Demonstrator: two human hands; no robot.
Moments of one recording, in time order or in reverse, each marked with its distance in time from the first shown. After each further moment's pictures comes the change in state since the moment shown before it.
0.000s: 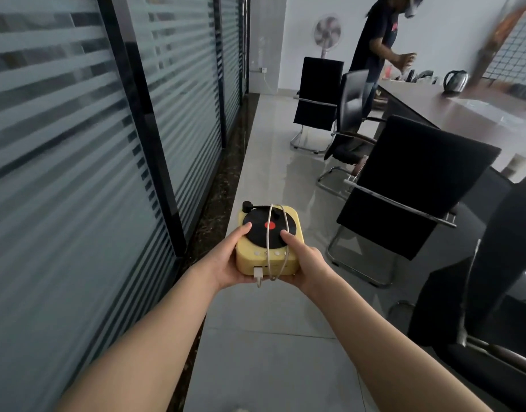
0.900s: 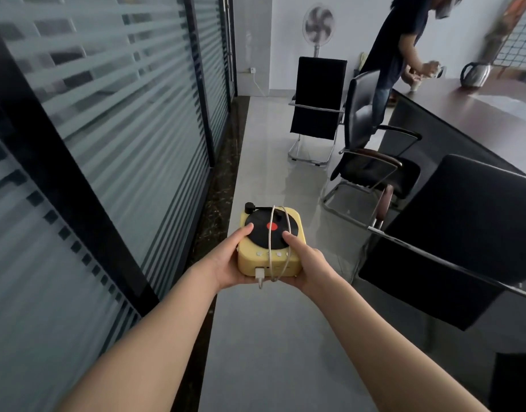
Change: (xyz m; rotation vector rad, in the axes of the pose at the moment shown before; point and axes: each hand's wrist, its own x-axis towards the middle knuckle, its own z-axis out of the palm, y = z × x) left_hand 0.343 0.276 -0.010 0.072 -0.006 -0.034; right_hand 0.374 -0.221 0.050 0.071 0.012 0.016
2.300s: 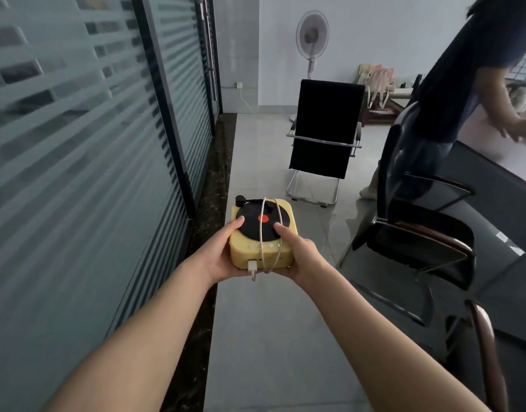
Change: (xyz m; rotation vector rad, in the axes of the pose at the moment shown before) left_hand 0.511 0.446 -0.065 -0.006 -0.022 0.016; right_hand 0.564 -0.356 0.135 0.006 0.049 -0.034
